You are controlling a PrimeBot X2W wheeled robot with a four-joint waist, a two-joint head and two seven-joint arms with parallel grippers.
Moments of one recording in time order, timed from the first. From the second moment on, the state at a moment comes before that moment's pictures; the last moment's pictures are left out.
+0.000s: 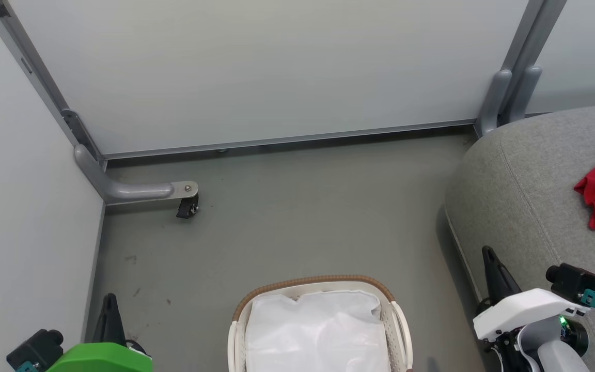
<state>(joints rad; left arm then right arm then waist) -0.02 0.04 0.07 0.39 -0.66 -0.11 -0.14 -0.14 -0.04 -0.02 0.40 0.57 0.13 -0.14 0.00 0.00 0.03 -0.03</state>
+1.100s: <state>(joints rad) -0.05 0.04 0.09 0.33 -1.07 -0.12 -0.03 -0.13 -0.04 -0.06 0.33 1.02 0.13 -0.03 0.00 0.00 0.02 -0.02</state>
